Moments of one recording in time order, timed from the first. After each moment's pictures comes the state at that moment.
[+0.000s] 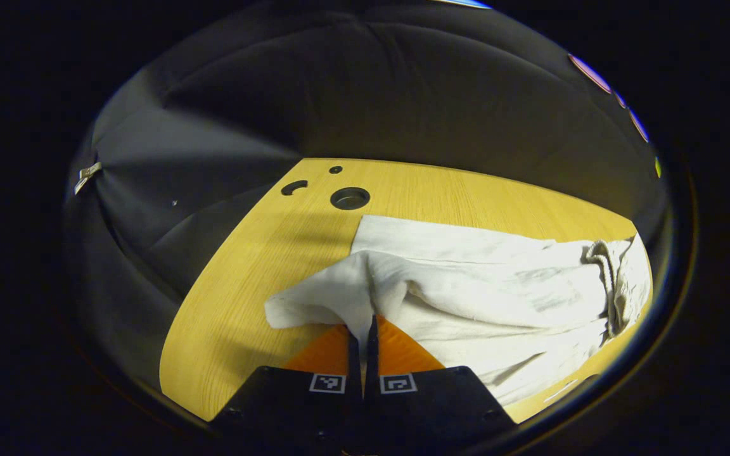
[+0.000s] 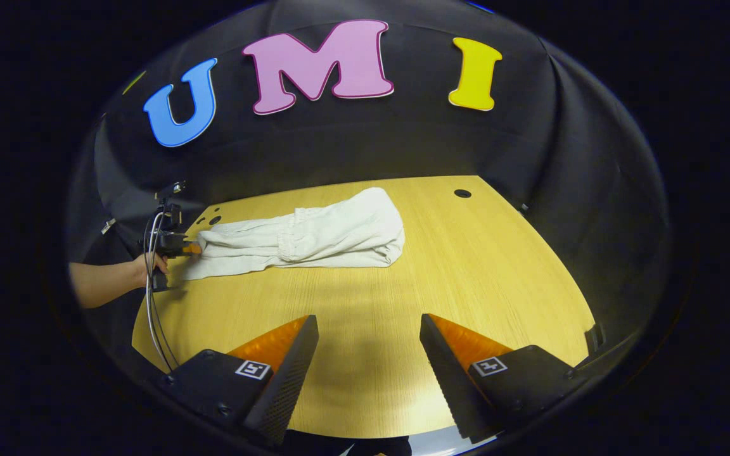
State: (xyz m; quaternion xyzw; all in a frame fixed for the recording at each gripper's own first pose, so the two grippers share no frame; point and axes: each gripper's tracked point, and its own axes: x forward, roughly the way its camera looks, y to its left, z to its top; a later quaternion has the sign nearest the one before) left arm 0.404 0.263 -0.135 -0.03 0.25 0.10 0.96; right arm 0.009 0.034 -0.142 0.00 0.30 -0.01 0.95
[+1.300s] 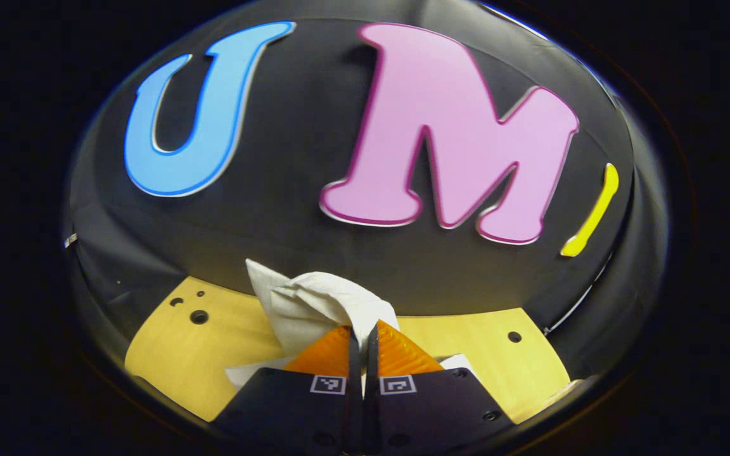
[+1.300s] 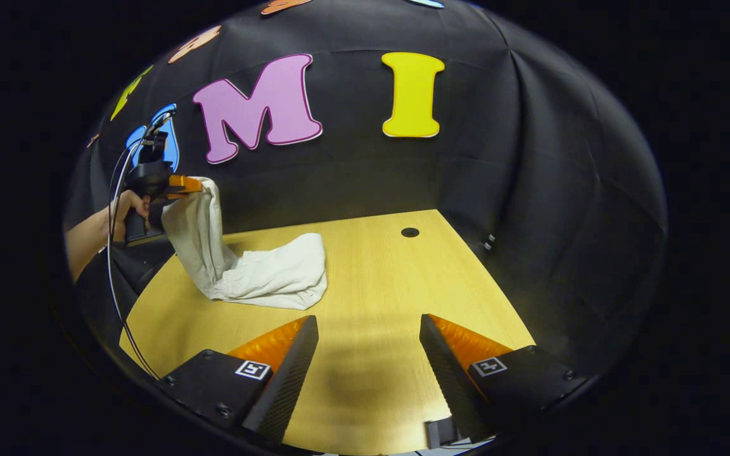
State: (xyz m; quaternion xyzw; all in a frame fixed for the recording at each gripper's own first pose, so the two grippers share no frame) left arm 0.387 -0.098 0.116 -0.04 0.07 -0.06 1.00; right arm 0.045 -0.144 -0.094 0.01 0.23 -0.01 0.97
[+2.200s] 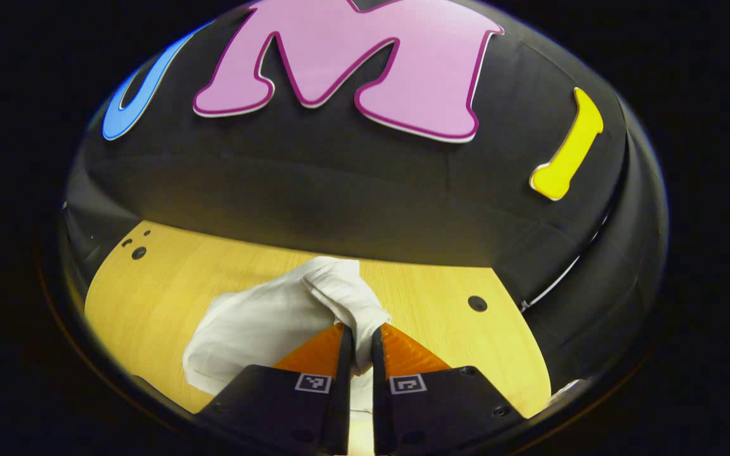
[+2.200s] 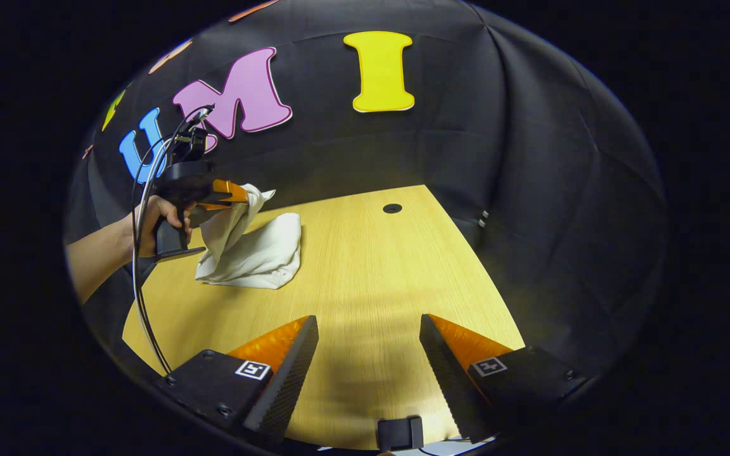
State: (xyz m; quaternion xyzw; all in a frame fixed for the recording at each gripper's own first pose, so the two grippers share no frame) left arm 0.379 -0.249 -0.010 -0.06 0.18 -0.07 0.98; right arm 0.035 -0.209 -0.132 0.03 0.28 0.01 0.96
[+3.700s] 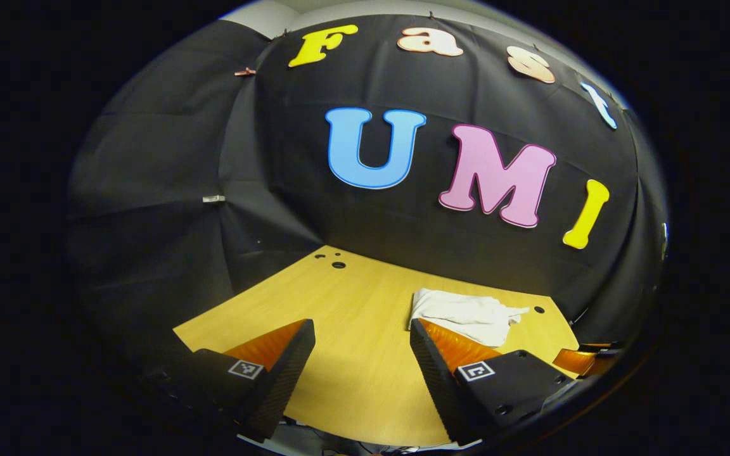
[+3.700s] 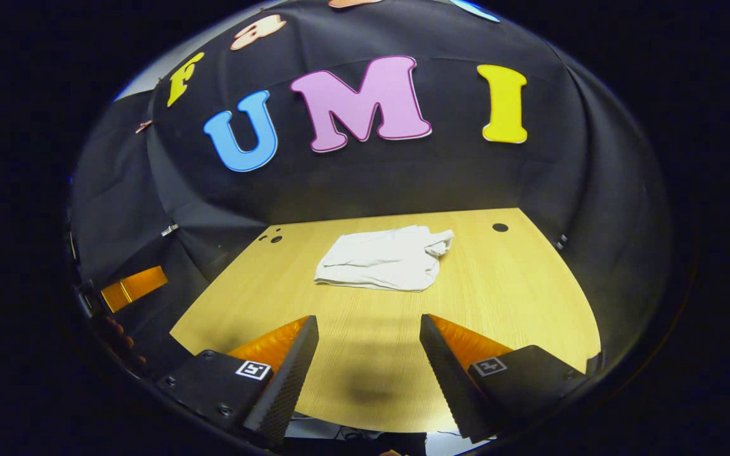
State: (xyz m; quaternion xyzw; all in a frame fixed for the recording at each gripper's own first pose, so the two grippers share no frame) left arm -0.030 0.044 0.008 -0.09 0.00 0.14 0.99; right arm -0.037 0.049 -0.073 0.01 0.23 0.14 0.96
